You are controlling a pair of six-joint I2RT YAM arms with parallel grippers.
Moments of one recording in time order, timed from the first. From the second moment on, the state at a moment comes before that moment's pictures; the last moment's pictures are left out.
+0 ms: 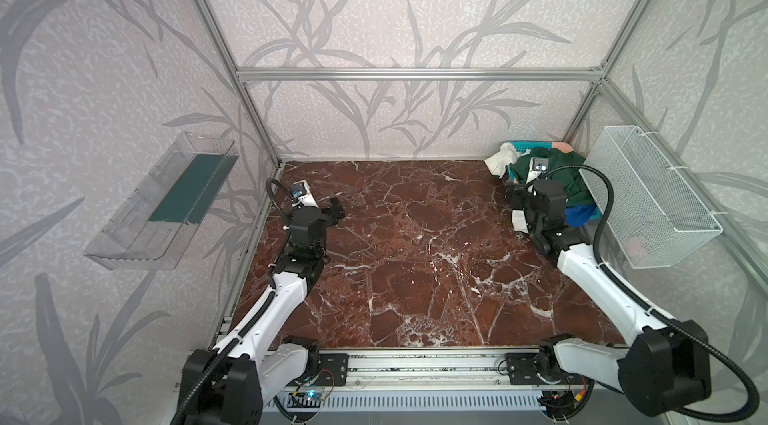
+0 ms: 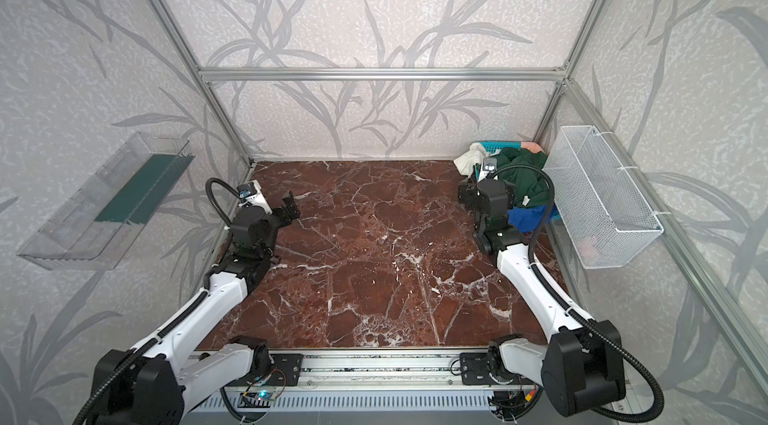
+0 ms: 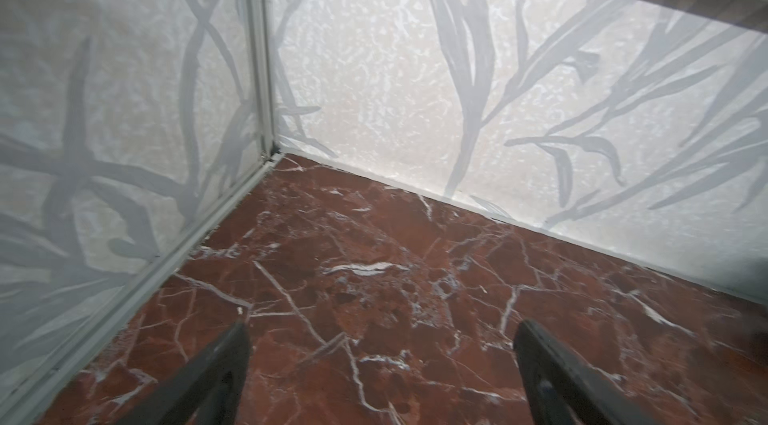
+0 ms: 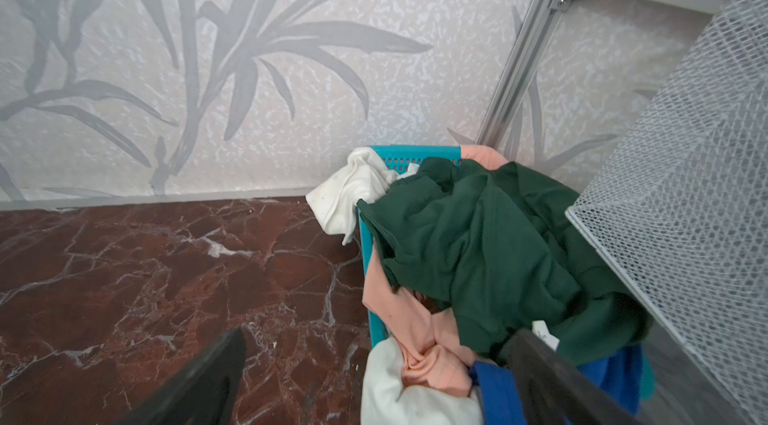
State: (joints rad) left arm -0.20 1.07 0.66 0.19 -0.33 -0.34; right arm 0.21 1.27 1.00 -0.08 0.44 0.03
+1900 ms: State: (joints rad) left arm -0.36 1.30 0.80 0.08 0.12 -0.57; right arm 0.09 1.82 1.76 -0.71 0.53 0.17
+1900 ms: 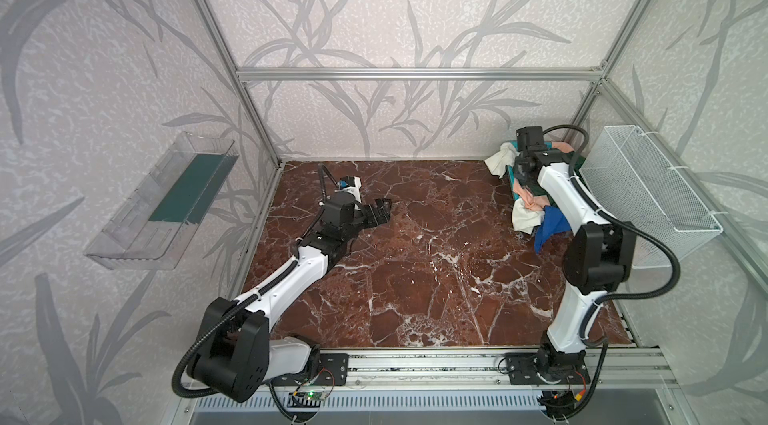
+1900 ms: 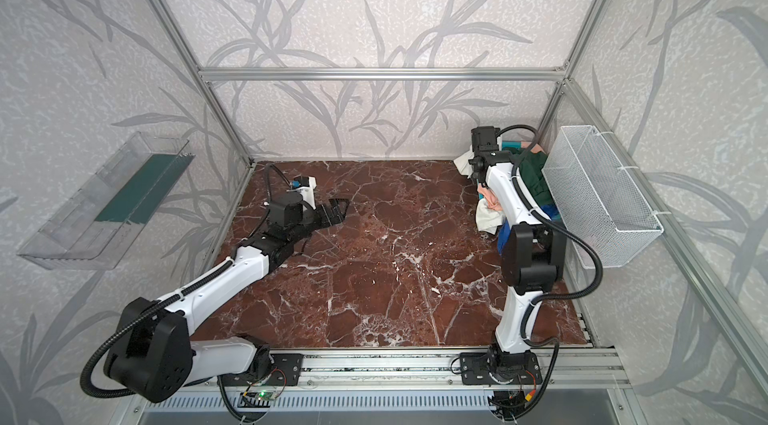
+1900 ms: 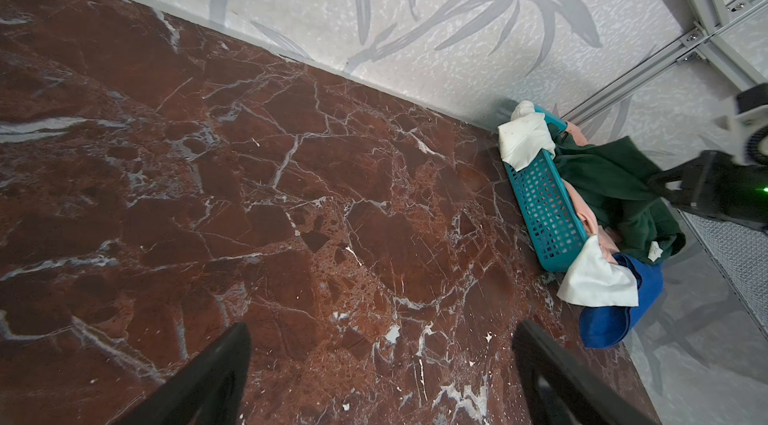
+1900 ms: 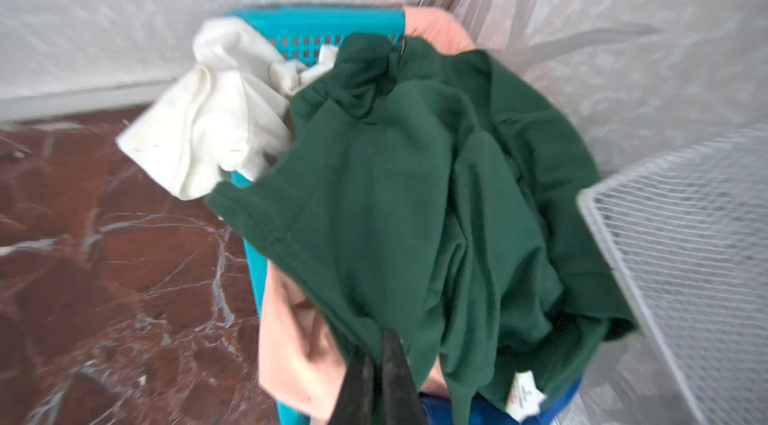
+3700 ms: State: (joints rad) left arm -0.36 0.95 0.56 -0.12 -0.15 -0.54; right arm 0.55 1.68 1.77 -0.96 0.01 0.30
